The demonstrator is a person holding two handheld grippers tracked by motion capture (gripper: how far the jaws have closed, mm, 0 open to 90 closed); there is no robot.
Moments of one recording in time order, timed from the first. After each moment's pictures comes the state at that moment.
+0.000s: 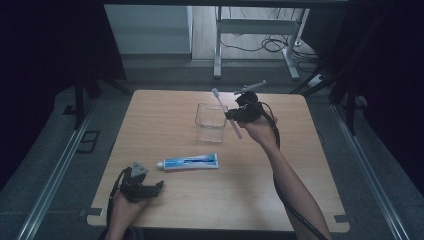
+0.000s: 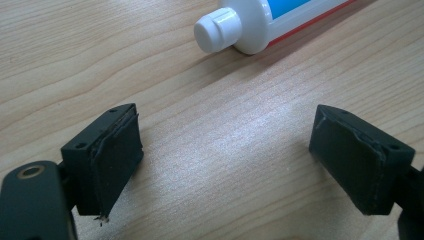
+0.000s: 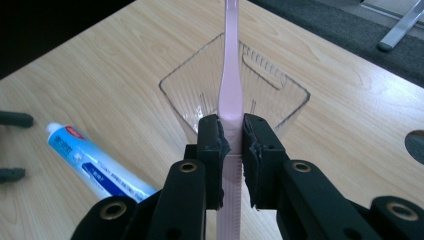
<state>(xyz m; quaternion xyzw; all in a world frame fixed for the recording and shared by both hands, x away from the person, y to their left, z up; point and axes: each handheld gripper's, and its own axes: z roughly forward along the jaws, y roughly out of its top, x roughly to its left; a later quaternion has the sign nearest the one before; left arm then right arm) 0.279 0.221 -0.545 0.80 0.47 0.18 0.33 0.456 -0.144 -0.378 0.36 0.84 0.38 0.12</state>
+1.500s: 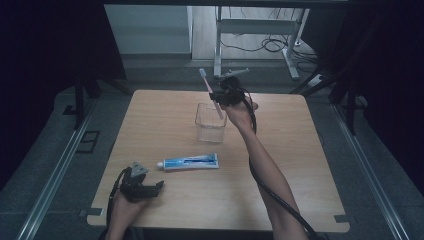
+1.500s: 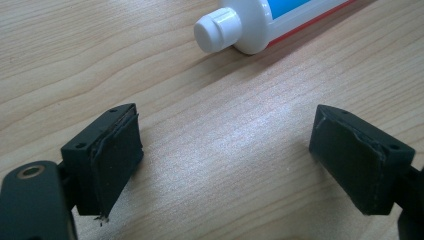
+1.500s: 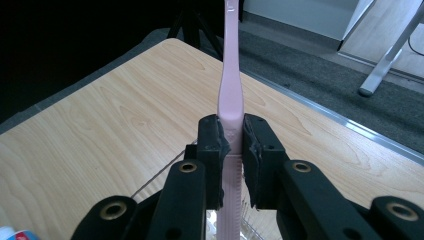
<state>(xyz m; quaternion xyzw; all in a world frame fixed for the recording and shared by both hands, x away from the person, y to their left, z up) 0.280 0.221 -0.545 0.80 0.47 0.18 0.32 0.510 -0.095 -0.381 0.37 0.80 0.44 0.16</state>
